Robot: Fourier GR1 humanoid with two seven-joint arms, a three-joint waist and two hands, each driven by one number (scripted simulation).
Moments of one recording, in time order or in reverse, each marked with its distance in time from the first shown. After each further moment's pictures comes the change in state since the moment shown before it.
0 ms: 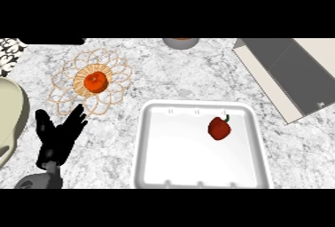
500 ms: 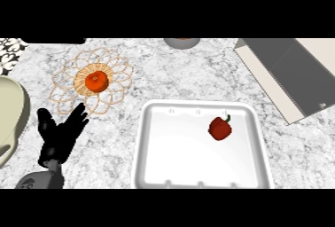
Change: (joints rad) left arm -0.015 -0.004 0.000 0.014 -0.008 -0.004 -0.008; right arm 0.078 -0.058 -0.032 0.032 -0.003 -0.047 -0.054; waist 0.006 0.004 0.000
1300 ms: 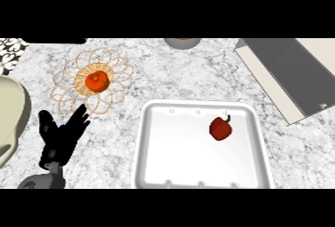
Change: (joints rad) left arm 0.019 -0.012 -0.007 -0.025 -0.008 -0.001 0.006; right arm 0.029 -0.011 -0.015 0.021 -0.026 -0.079 -0.036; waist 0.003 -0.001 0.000
